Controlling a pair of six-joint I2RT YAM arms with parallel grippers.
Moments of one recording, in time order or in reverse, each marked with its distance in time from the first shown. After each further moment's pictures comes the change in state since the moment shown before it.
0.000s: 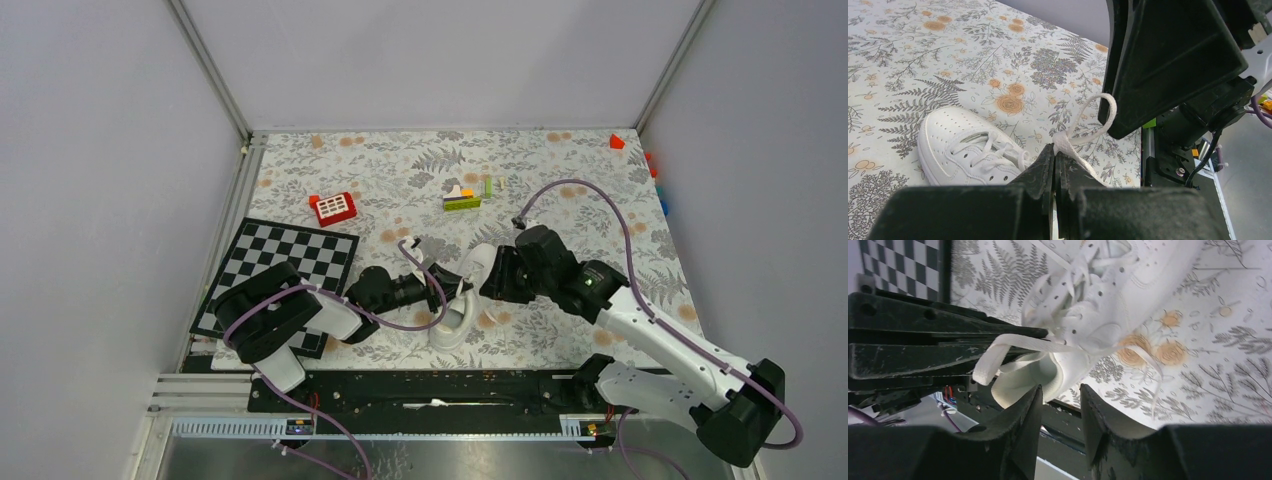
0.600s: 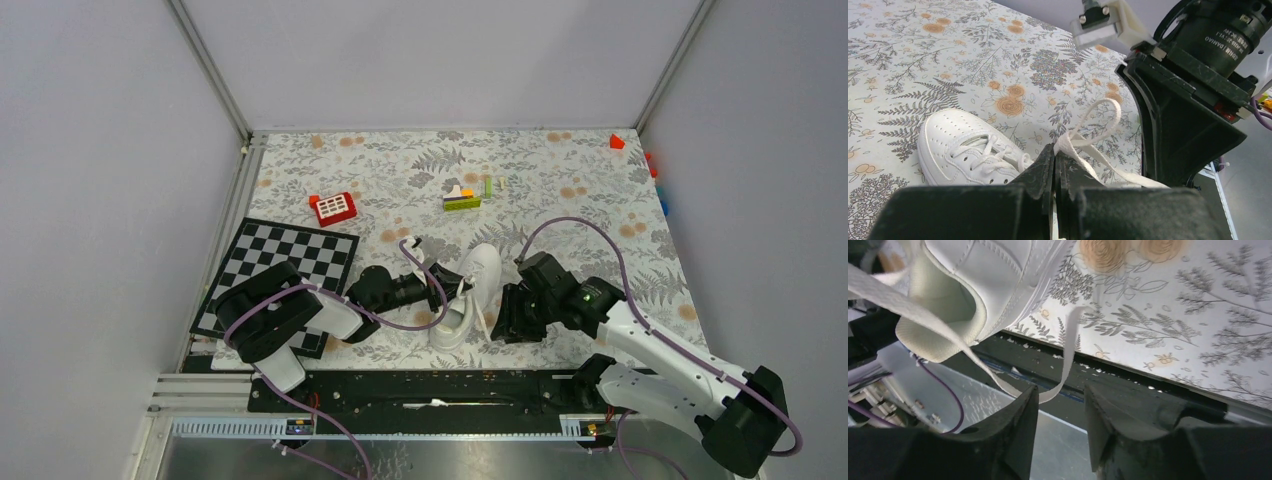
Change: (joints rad) left arm 0.000 0.005 0.007 0.000 0.000 0.004; right arm -0.002 -0.091 -0.219 -0.068 -0.228 0.066
